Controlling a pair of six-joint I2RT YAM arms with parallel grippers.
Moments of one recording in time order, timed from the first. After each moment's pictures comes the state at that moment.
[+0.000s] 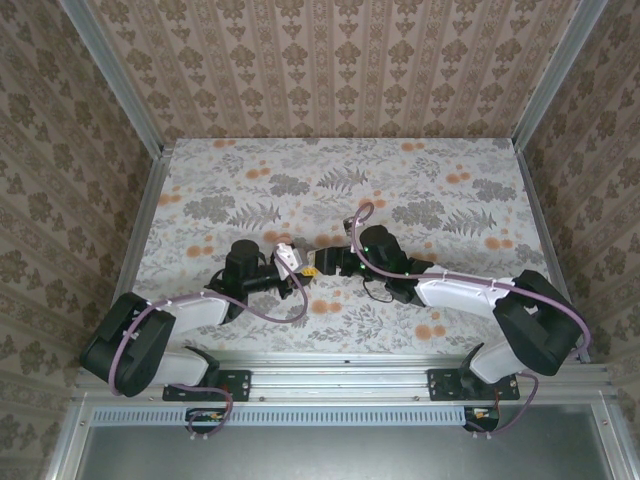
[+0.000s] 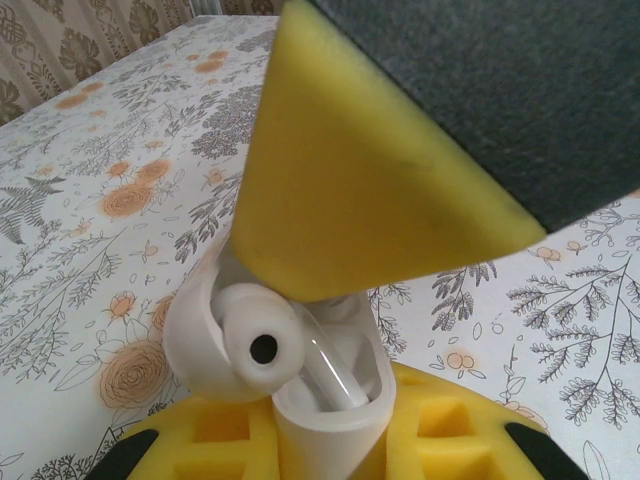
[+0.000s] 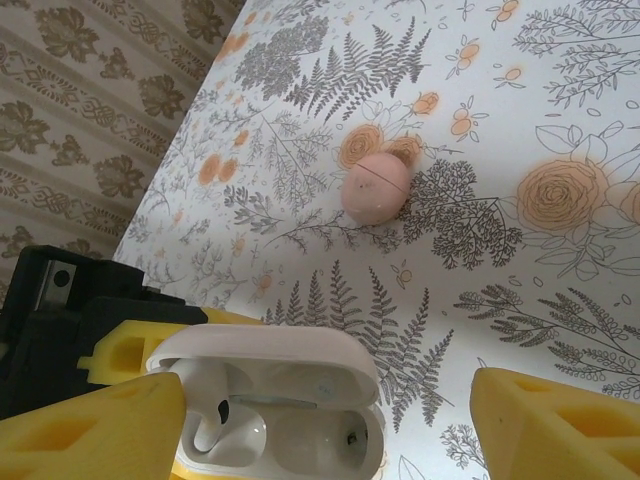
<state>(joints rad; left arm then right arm) -0.57 1.33 0.35 0.59 0.64 0.35 0.75 1.47 0.71 0.29 -0.16 0.67</state>
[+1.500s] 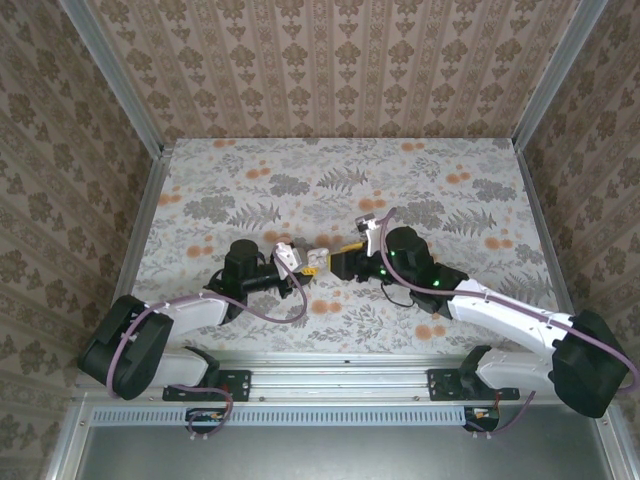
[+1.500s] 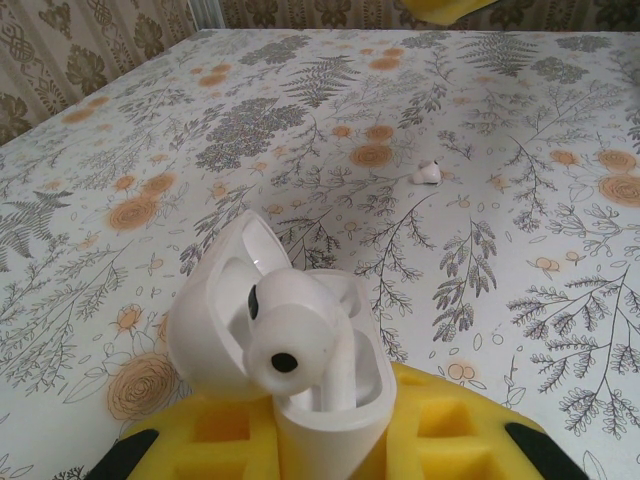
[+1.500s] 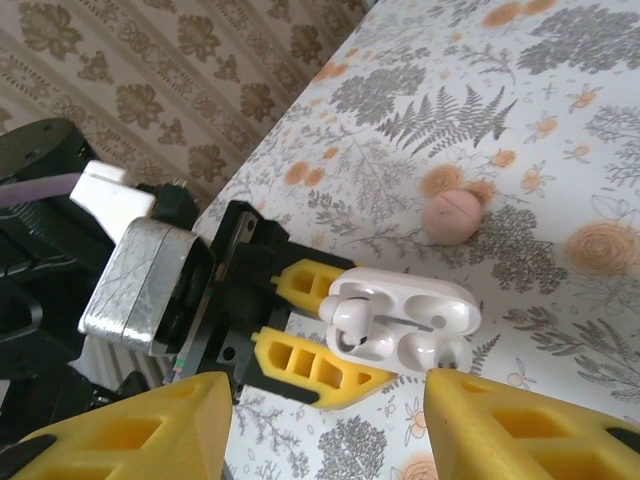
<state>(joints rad) -0.57 1.31 0.36 0.60 0.64 0.35 0.74 1.17 0.67 0.15 -0.25 0.52</state>
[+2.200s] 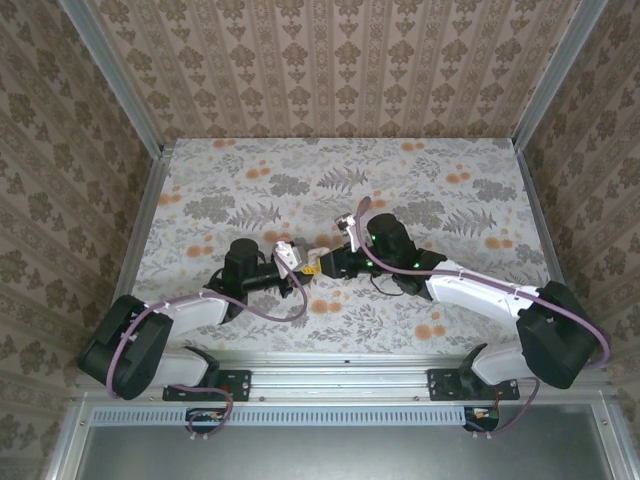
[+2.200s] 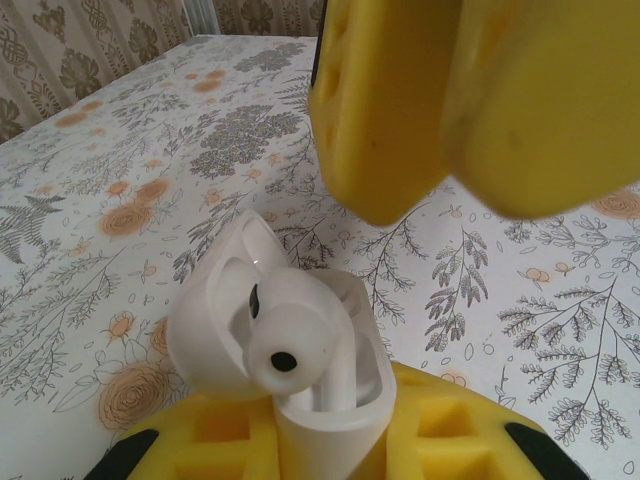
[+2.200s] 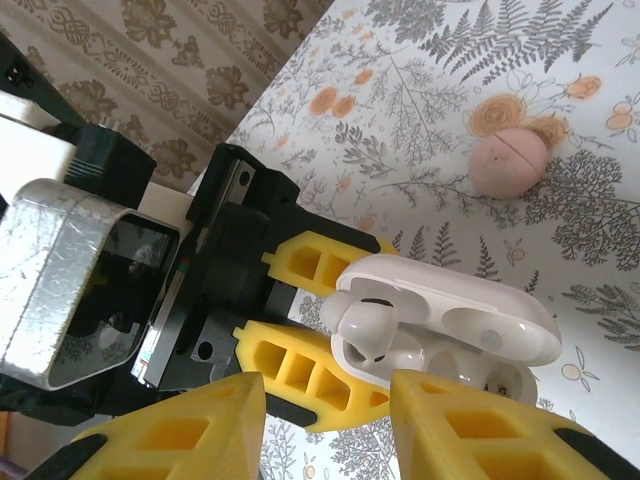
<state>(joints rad) -0.57 1.31 0.36 0.60 0.66 0.33 0.70 1.38 0.79 0.11 -0.45 0.48</state>
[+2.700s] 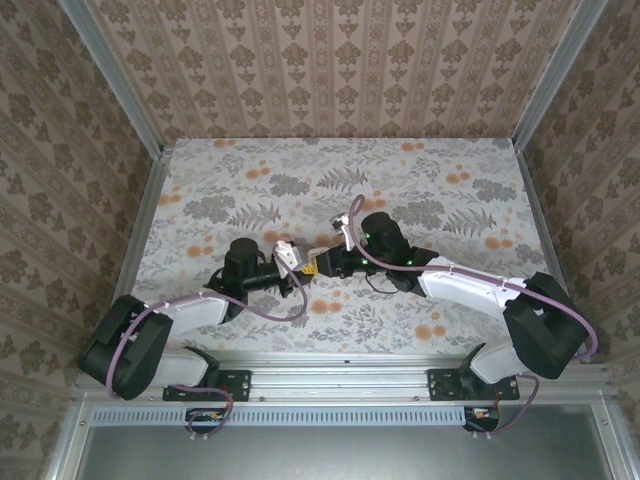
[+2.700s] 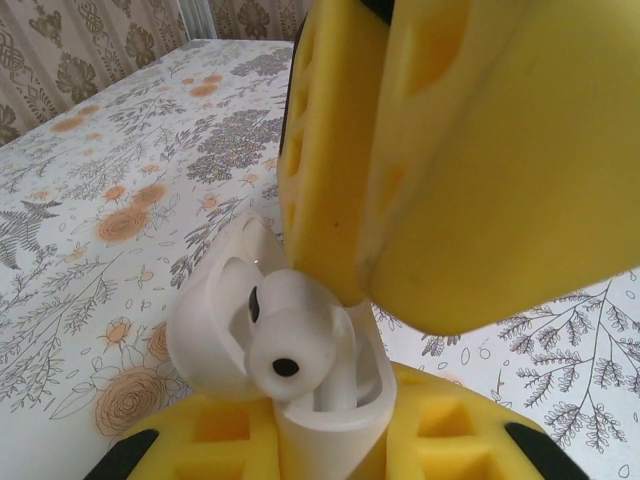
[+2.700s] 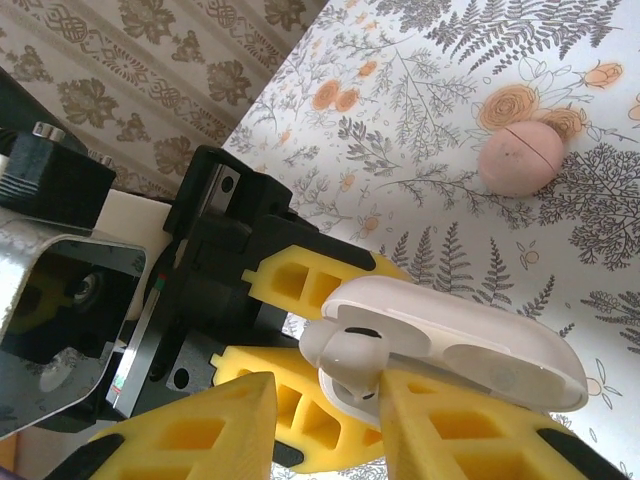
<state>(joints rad) -0.57 1.31 0.37 0.60 0.67 0.32 0.70 1.44 0.81 0.15 -0.46 0.49</state>
